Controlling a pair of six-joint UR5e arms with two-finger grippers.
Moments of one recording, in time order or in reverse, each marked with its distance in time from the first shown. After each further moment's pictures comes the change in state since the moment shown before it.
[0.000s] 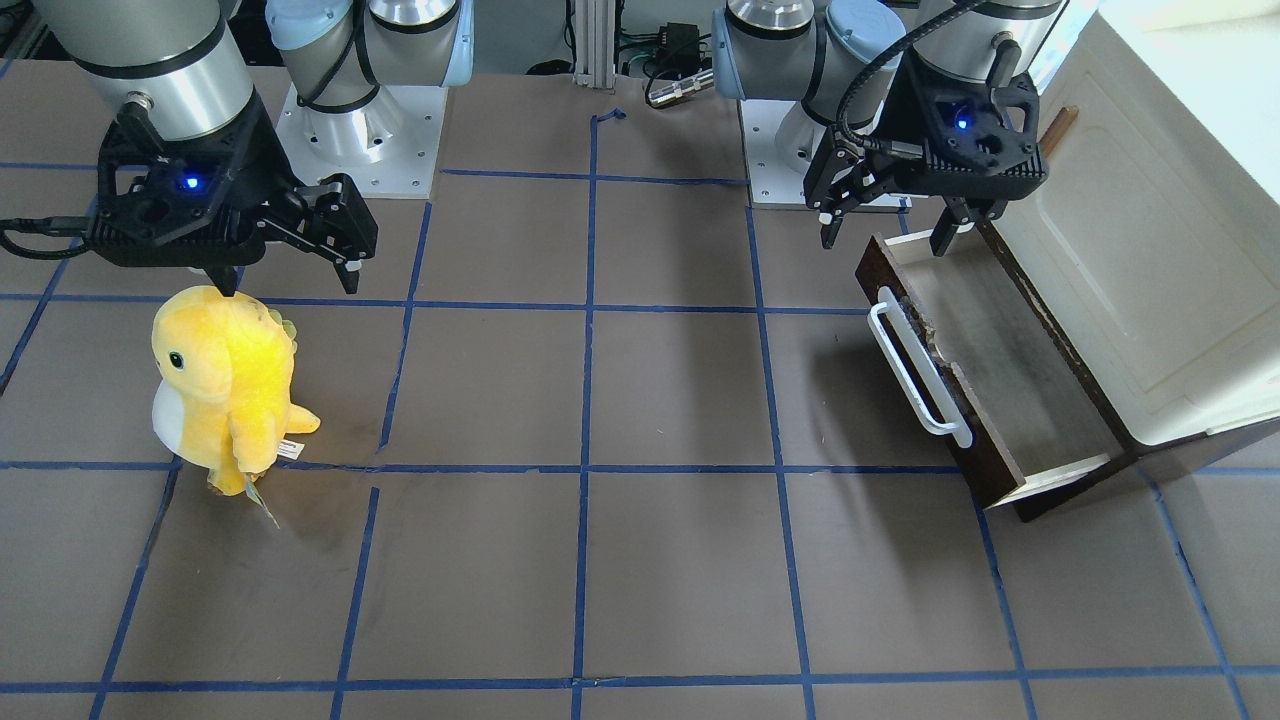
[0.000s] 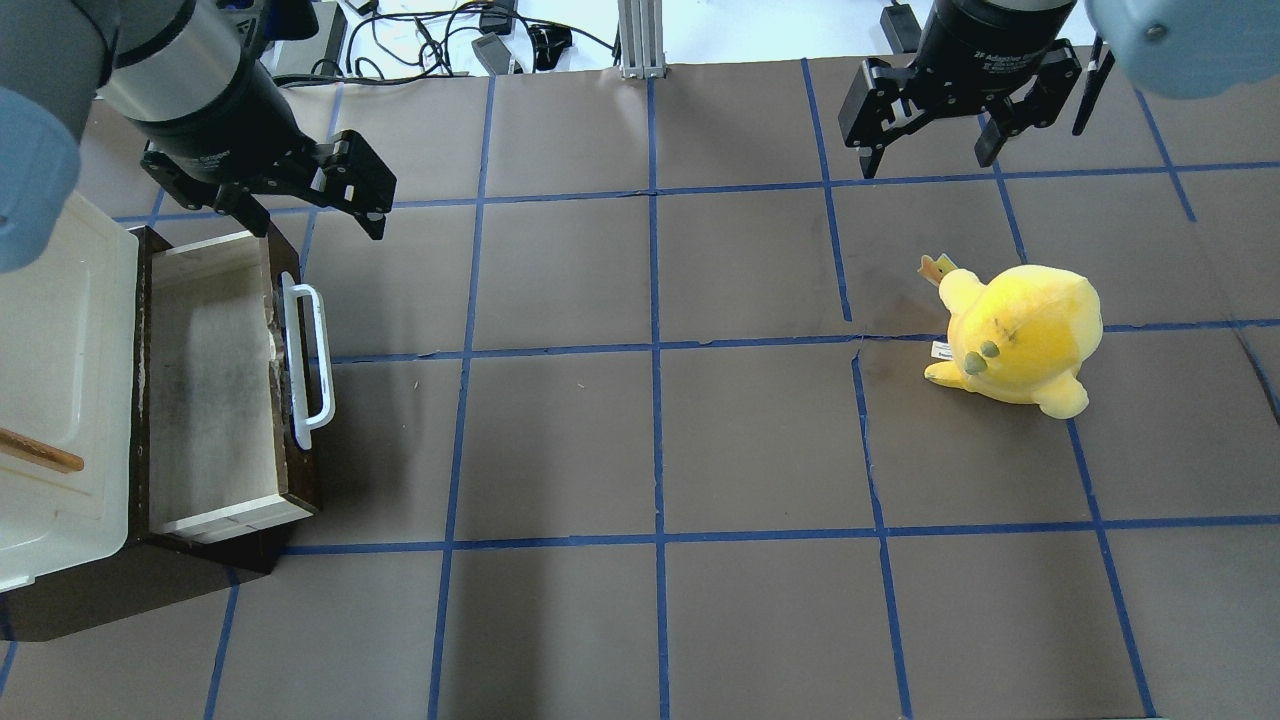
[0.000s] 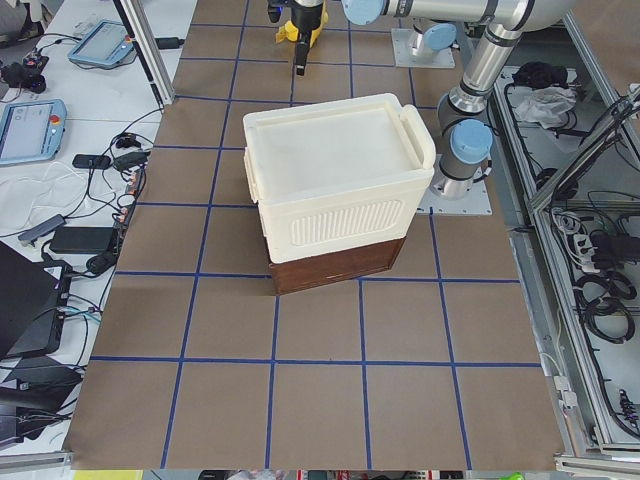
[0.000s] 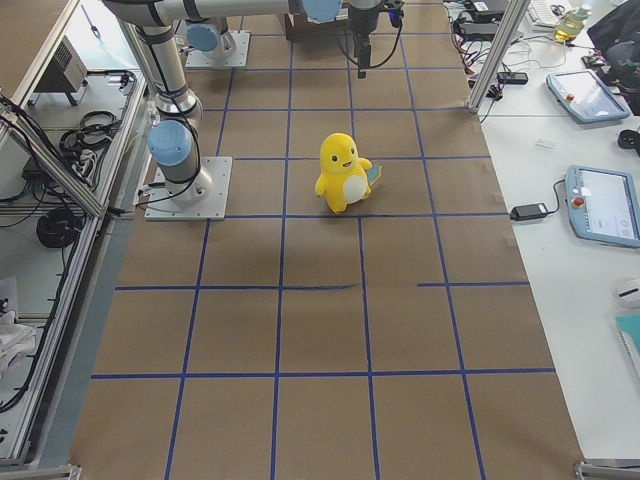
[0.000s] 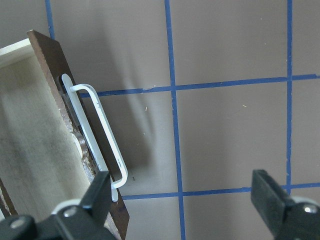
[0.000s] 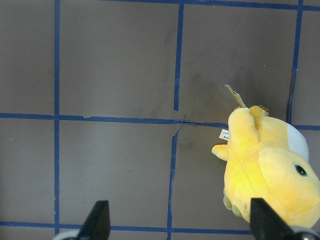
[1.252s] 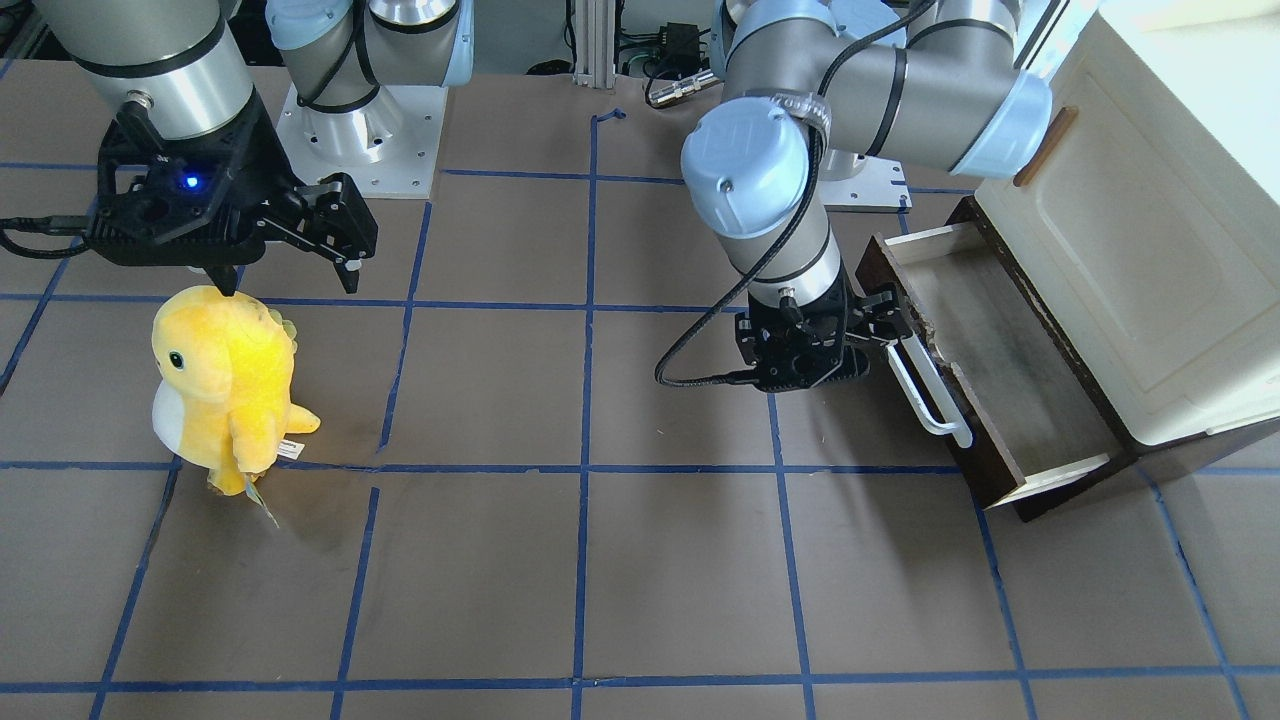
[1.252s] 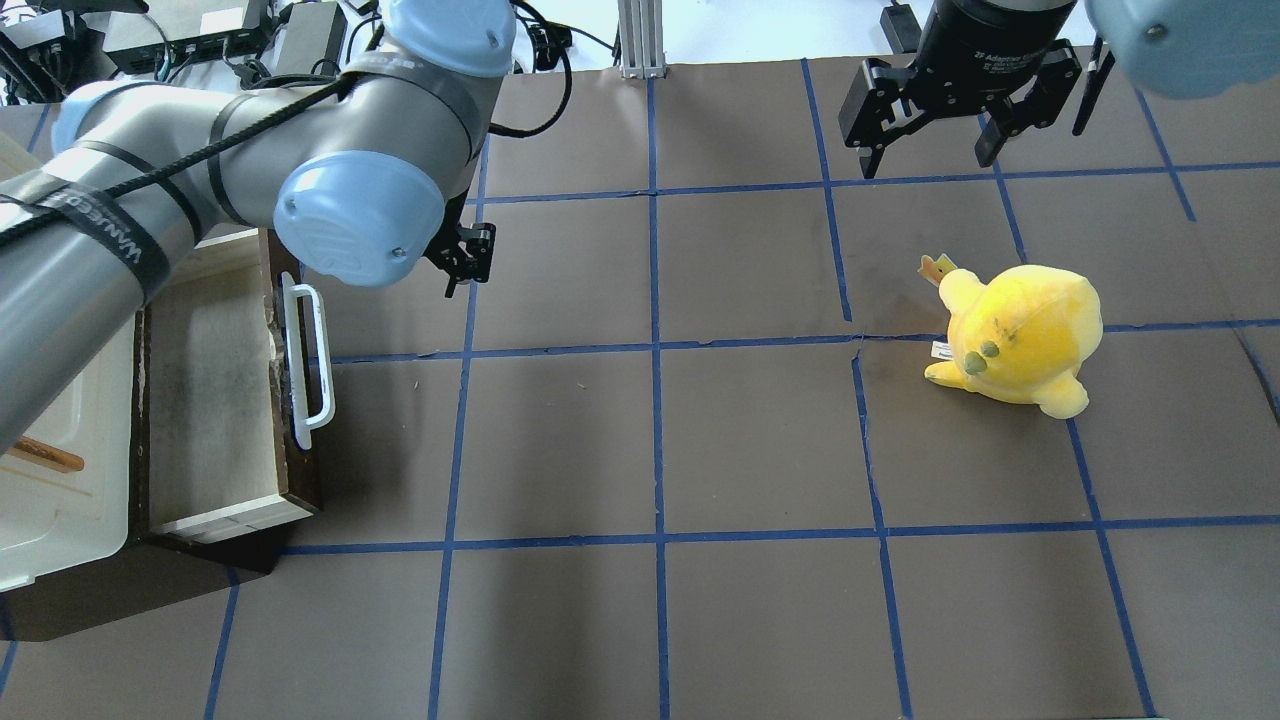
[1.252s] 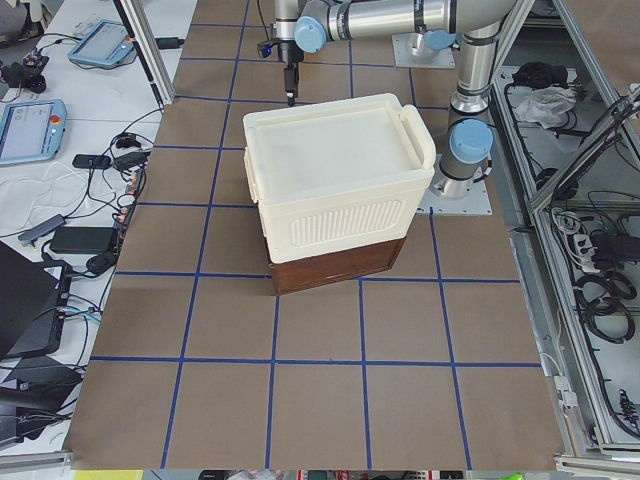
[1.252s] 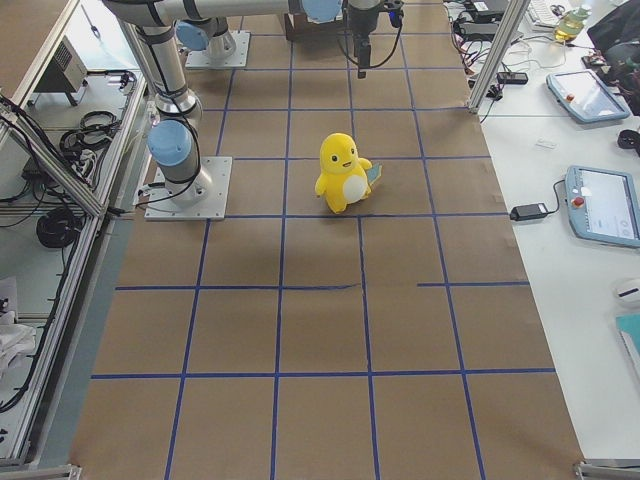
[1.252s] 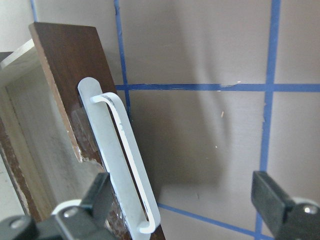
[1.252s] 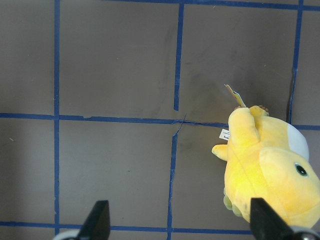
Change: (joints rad) left arm -0.215 -0.259 -0.018 0.096 0.362 -0.254; right arm 0.000 0.000 0.000 0.000 0.000 0.000
